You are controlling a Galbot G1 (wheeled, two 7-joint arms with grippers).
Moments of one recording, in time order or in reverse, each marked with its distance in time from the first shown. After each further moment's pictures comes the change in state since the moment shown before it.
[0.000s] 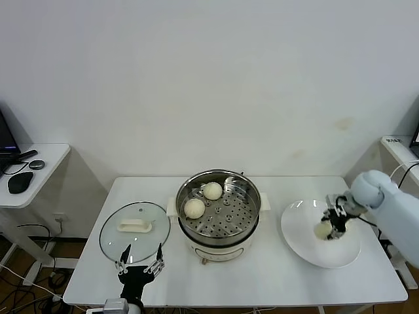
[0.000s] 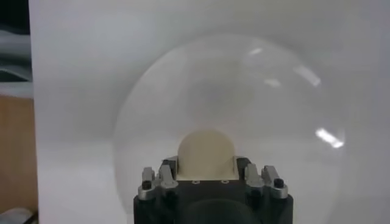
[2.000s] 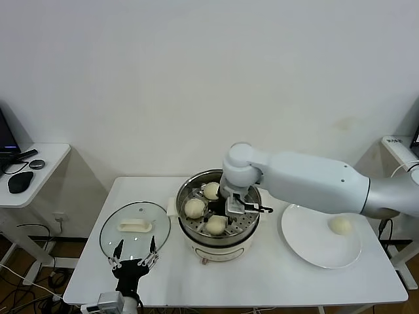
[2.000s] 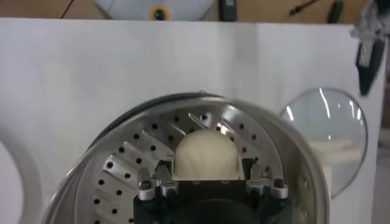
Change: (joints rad) left arm -0.032 -0.033 -0.017 -0.019 -0.020 0.026 -0.038; right arm 0.589 0.424 -0.776 0.302 0.033 0.676 0.184
